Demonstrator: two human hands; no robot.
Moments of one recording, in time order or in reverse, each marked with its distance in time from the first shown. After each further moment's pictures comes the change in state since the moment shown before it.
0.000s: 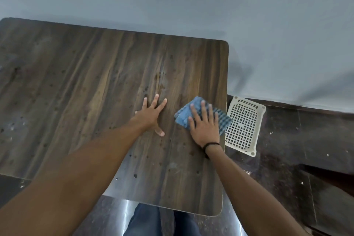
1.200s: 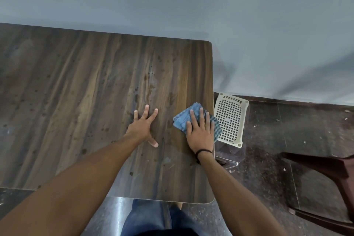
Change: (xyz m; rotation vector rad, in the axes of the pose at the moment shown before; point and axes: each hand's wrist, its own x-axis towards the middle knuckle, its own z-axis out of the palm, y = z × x) left_hand -0.033 0.007 0.032 -0.014 0.002 -0.027; right_hand -0.046 0.002 -0.001 0.035 0.031 0.217
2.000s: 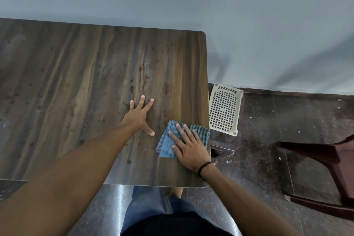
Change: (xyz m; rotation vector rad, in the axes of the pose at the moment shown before) left_hand -0.001 0.001 0.003 -0.009 0.022 0.005; right_hand -0.089 0.025 0.009 -0.125 -0.146 -0.509
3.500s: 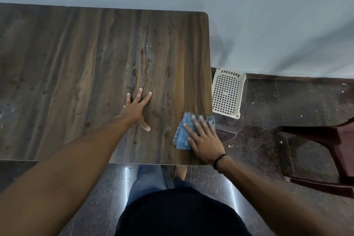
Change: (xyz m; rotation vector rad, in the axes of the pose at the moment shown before) left_hand -0.030 -0.027 0.024 0.011 -0.062 0.031; right_hand -0.052 0.013 0.006 -0.065 -0.035 0.078
